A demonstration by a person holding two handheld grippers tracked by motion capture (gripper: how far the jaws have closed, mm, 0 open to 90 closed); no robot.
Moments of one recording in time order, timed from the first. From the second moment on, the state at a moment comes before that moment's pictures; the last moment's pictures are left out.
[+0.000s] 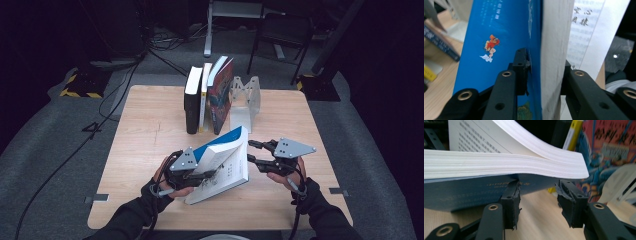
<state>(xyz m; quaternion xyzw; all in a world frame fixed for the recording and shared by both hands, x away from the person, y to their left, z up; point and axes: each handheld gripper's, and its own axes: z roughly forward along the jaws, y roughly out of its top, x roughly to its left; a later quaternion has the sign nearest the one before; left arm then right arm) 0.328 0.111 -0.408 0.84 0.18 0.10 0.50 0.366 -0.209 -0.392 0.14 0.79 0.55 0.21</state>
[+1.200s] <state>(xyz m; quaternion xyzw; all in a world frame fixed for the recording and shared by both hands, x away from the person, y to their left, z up) 0.330 0.124 -0.430 0.83 0.19 0.10 0.52 0.363 -0.173 -0.370 0.11 0.79 0.57 0.19</state>
